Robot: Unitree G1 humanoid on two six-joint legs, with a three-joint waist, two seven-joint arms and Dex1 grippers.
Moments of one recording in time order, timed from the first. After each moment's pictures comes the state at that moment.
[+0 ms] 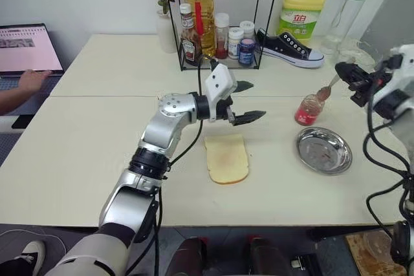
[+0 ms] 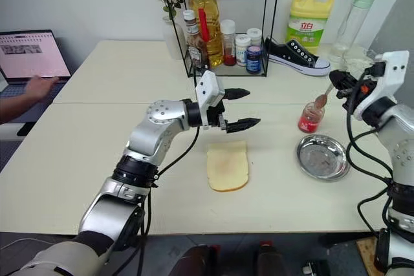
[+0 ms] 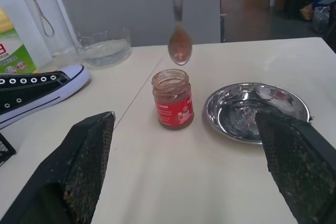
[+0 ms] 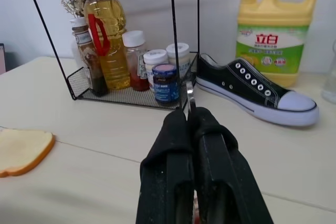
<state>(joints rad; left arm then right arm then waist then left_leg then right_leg) -0.87 0.24 -0.20 0.33 -0.23 0.18 -0.96 -0.59 -0.71 -0.30 0.05 0.62 0.59 0.45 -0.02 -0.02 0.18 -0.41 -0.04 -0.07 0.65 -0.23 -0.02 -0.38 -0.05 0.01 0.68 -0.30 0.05</state>
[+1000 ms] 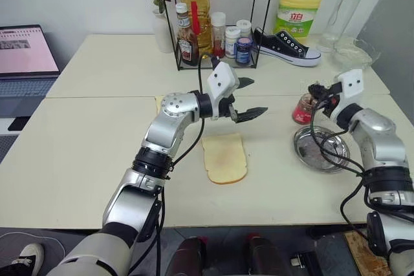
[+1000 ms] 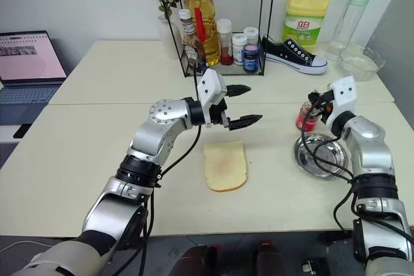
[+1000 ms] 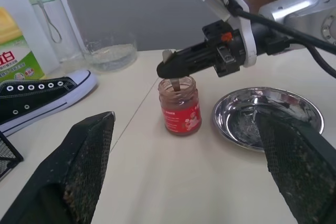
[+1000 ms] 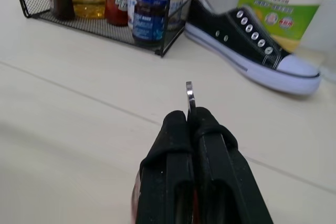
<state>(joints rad) -0.85 0.24 -0.19 0.30 -0.22 0.19 -0.93 -0.64 -0.57 -0.12 0.43 0.25 0.20 0.56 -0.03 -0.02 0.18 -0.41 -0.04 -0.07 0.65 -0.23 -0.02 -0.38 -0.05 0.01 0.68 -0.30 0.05</state>
